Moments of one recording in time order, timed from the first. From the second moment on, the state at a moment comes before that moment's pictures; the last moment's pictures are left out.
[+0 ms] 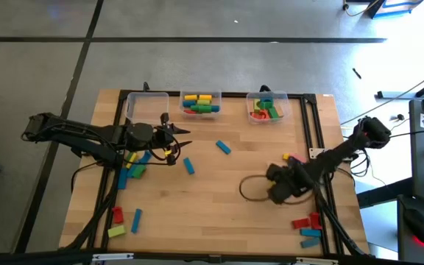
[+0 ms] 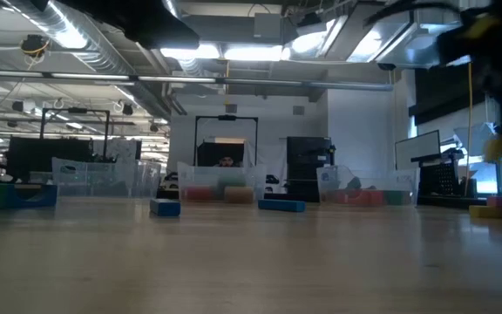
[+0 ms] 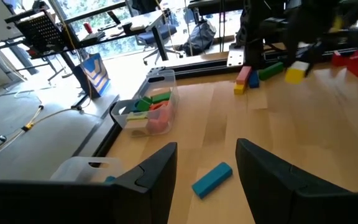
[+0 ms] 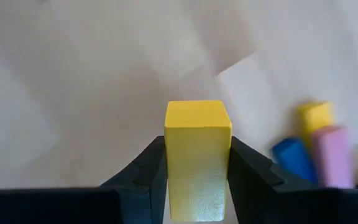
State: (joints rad) left arm -0.07 1.00 0.67 0.05 -0.38 0.17; right arm 0.55 1.43 0.96 -1.10 0.22 1.06
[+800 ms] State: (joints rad) left arm -0.06 1.00 0.67 0.07 -0.38 0.21; right arm -0.19 1.36 0.96 -0.91 0.80 0.45
